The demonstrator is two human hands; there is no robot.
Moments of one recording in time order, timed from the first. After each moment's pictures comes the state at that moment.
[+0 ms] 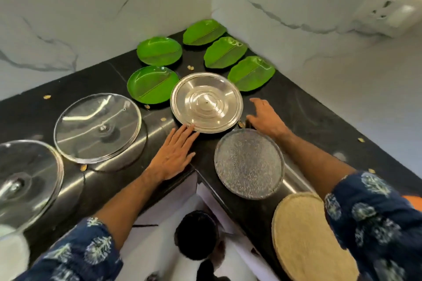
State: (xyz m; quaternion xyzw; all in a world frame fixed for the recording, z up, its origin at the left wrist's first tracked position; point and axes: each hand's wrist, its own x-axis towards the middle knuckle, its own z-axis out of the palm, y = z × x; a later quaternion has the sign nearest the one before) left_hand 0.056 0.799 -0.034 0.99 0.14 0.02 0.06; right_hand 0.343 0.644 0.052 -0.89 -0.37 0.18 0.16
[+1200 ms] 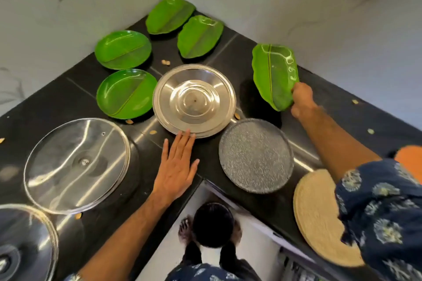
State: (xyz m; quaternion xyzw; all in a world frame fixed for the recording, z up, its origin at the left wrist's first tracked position) left_hand 0.059 0.806 -0.039 0.98 0.13 0.05 0.13; right_hand 0.399 0.611 0.052 -0.70 0.19 0.15 0.68
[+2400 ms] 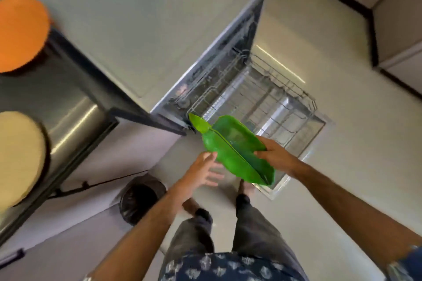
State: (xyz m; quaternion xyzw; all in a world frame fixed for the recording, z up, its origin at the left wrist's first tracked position) left_hand -0.142 0.166 -0.128 0.67 0.02 -0.66 0.35; right_hand -0.308 -0.013 -0.142 -0.62 0.43 0.14 0.64
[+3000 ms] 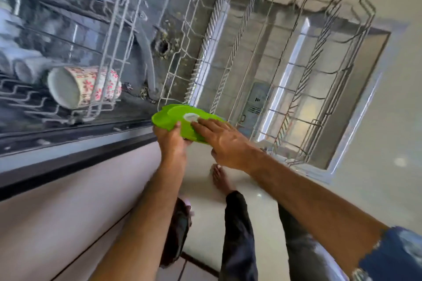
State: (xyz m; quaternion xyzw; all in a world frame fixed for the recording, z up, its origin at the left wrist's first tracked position) left_hand -0.049 0.085 -0.421 0.78 0.13 -0.36 0.50; right_hand -0.193 0.035 -0.421 -0.86 0.25 0.08 0.44
